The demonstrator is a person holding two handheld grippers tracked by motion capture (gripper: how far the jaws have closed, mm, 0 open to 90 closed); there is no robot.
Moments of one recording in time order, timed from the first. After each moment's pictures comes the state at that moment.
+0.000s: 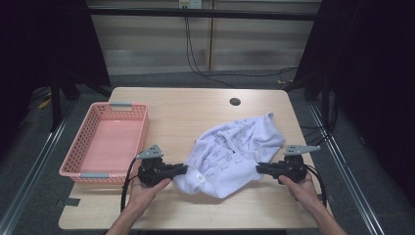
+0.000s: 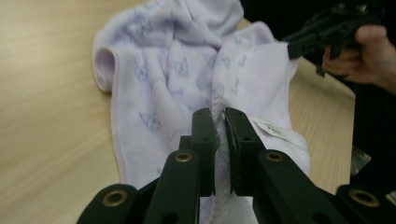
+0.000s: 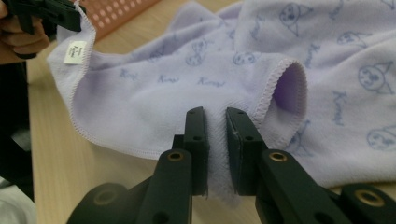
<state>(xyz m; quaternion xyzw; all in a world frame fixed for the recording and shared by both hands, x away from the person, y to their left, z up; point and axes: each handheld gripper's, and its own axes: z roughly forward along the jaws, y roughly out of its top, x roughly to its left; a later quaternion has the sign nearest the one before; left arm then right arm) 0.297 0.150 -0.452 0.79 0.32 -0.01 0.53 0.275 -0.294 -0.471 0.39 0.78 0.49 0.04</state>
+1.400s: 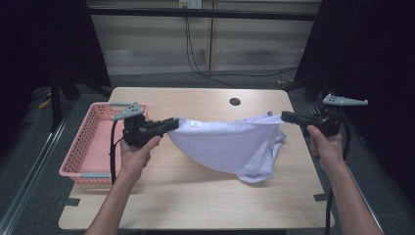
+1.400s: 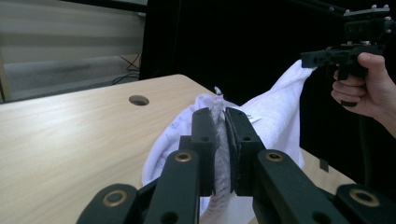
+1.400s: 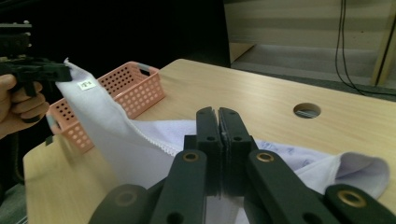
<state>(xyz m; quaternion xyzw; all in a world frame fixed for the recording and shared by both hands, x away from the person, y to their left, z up) 0.350 0.162 -0.358 0.72 0.32 0.06 0.62 0.327 -0.344 -0.339 0.41 0.71 0.57 0.12</state>
